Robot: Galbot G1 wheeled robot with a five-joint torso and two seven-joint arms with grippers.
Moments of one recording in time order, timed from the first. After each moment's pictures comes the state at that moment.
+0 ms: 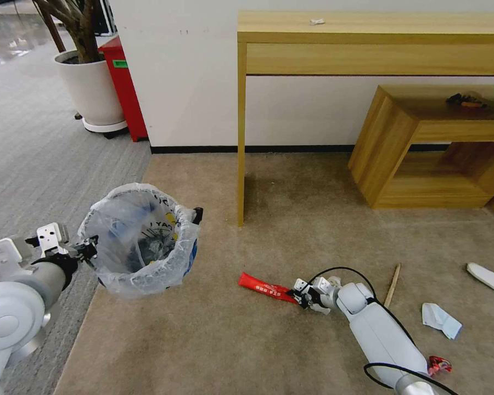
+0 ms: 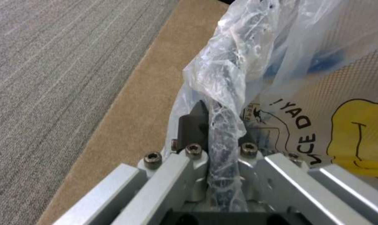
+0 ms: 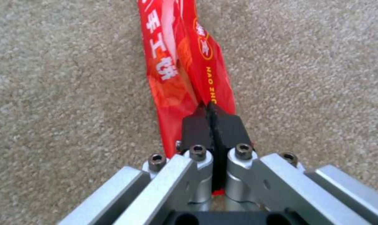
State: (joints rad) left arm 1.38 -0.95 -0.88 -2.30 -1.32 0.74 -0.73; right arm -0.77 1.27 0.24 0.89 -0.37 0.03 -0.75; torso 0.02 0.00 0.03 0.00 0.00
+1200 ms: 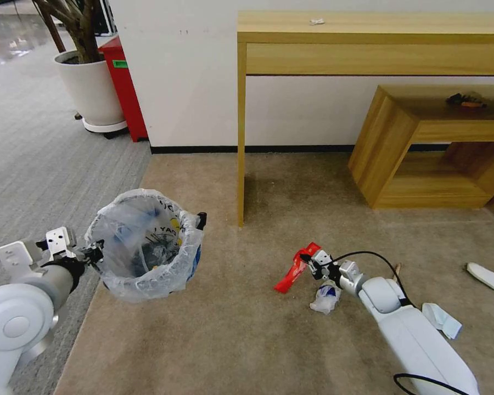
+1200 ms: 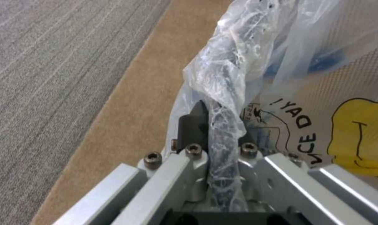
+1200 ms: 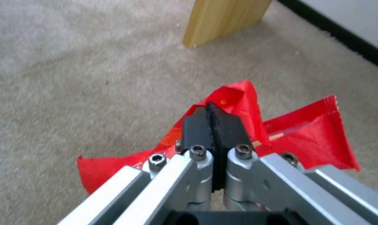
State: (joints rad) left arm 1.39 -0.96 -0.84 -2.29 -1.30 0.74 -0.73; right arm -0.91 1.08 0.25 1.28 0.02 0.04 -0.52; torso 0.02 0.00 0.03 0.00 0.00
